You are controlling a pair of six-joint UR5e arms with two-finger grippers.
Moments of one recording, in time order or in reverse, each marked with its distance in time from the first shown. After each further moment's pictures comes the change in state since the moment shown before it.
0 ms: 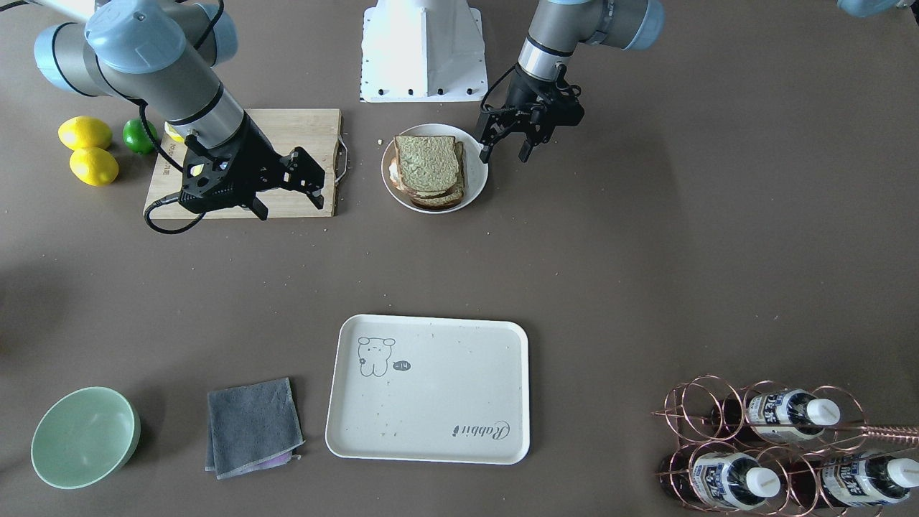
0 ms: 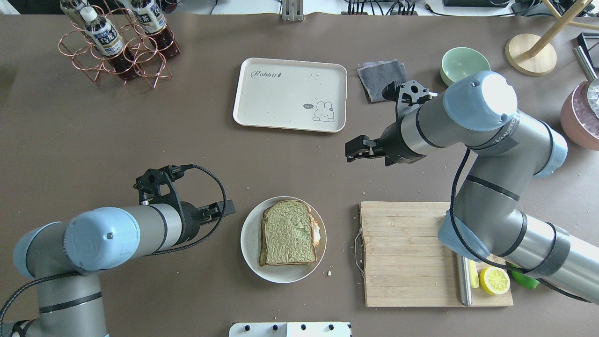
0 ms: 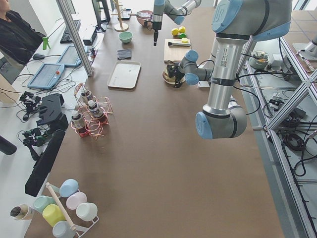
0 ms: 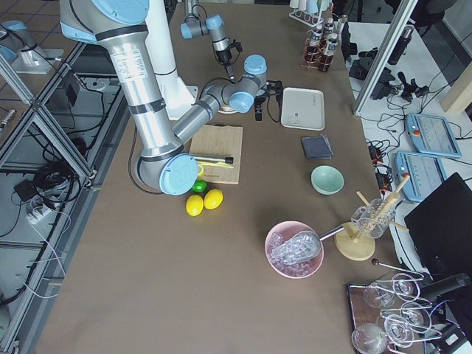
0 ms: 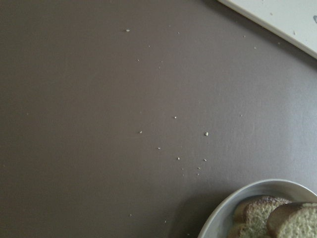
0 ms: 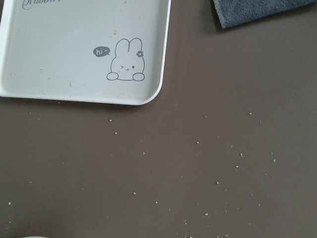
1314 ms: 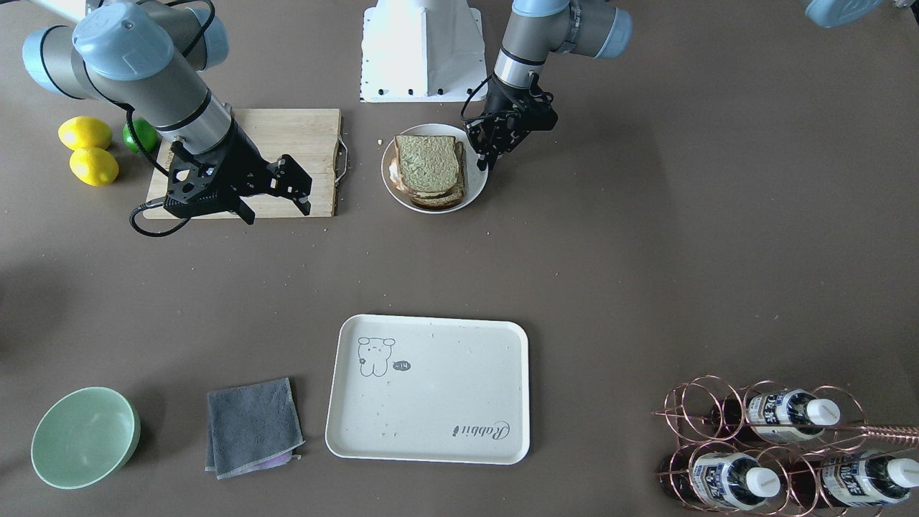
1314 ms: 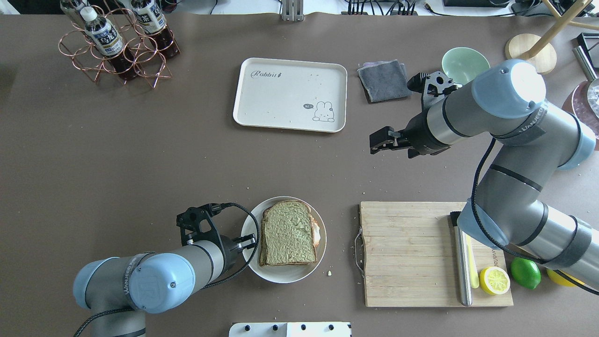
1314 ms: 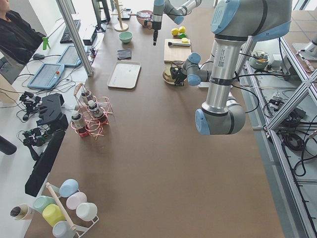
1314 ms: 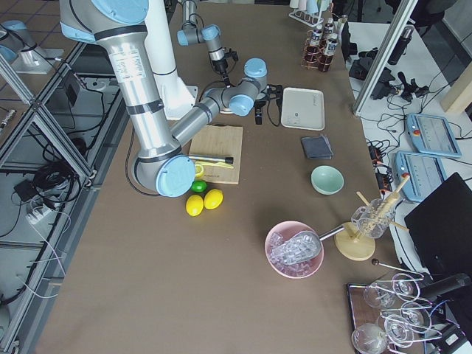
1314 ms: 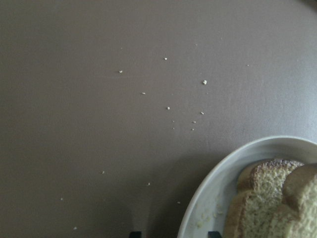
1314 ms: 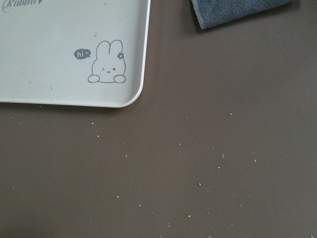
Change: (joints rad) left arm 0.059 -0.047 0.078 -0.006 0.060 -0.042; right arm 0.004 -0.022 0.000 0.002 -0.005 0.006
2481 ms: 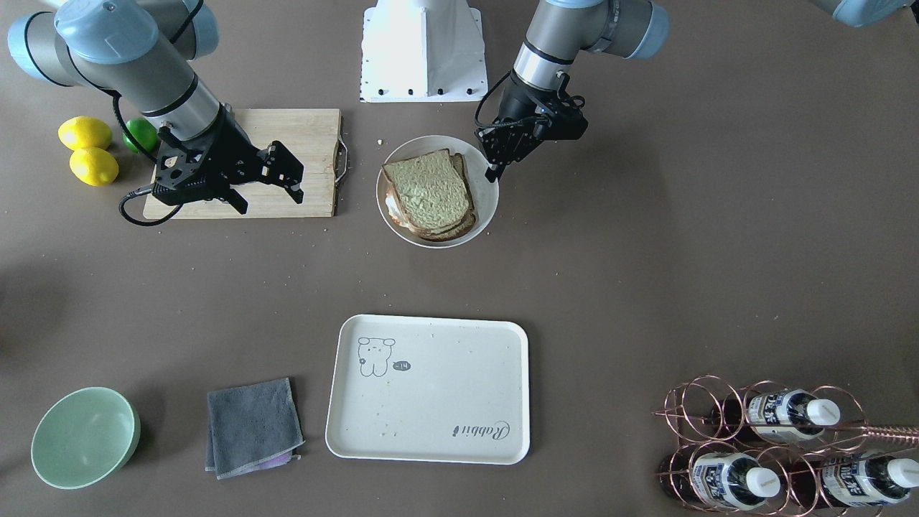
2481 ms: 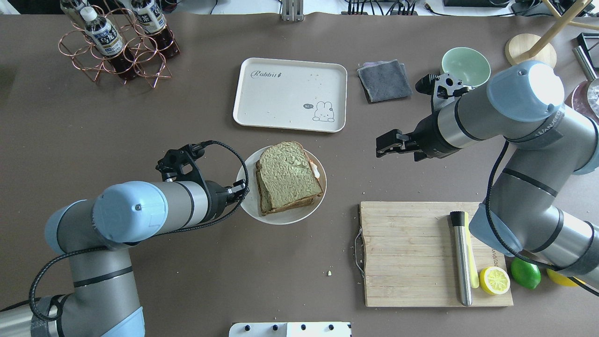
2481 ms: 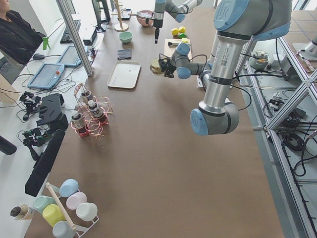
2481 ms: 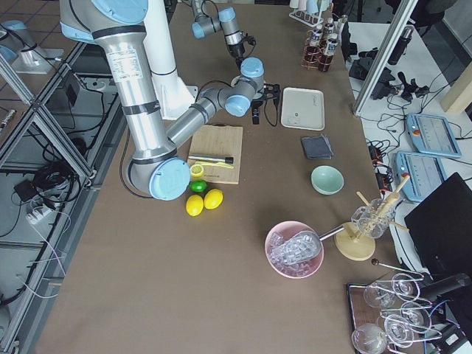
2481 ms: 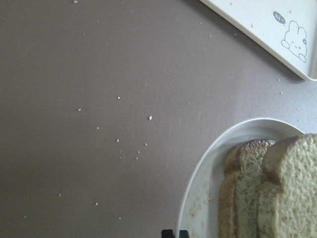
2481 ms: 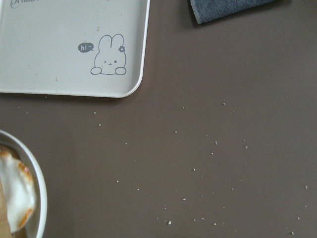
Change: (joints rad) left arm -0.268 -0.087 -0.016 0.043 -0.207 0.002; right arm 0.005 -0.049 0.065 0.000 0.014 -0.005
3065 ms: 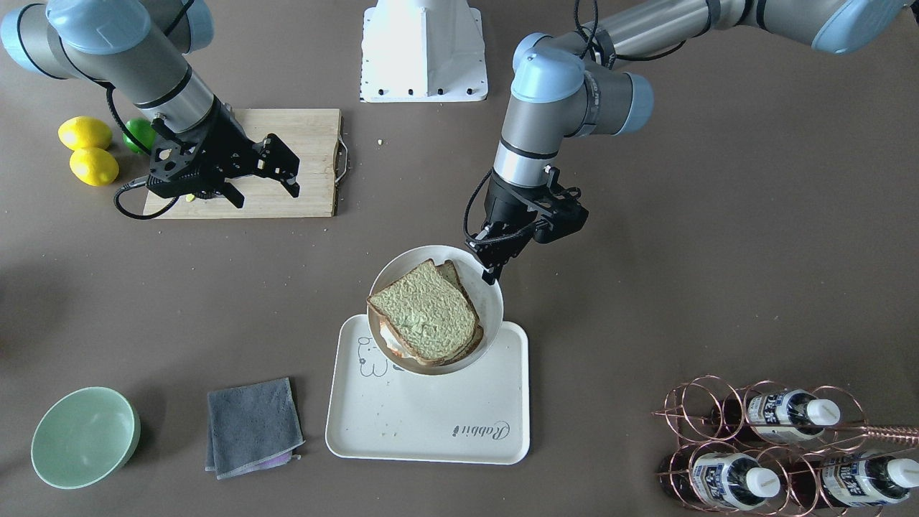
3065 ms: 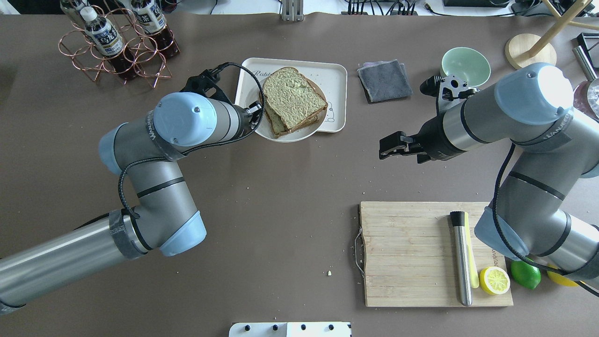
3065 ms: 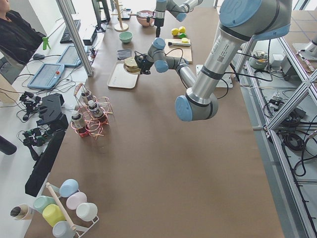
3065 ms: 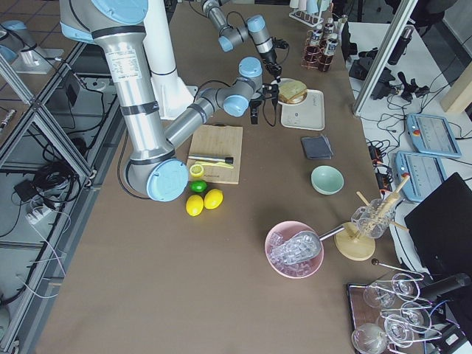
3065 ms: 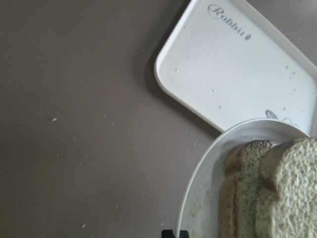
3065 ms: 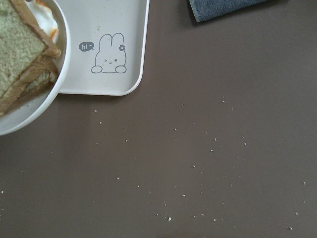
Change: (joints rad) left arm -0.149 -0.263 0.384 -0.053 0.000 -0.081; right arm -0.001 -0.006 0.009 0.000 0.000 0.005
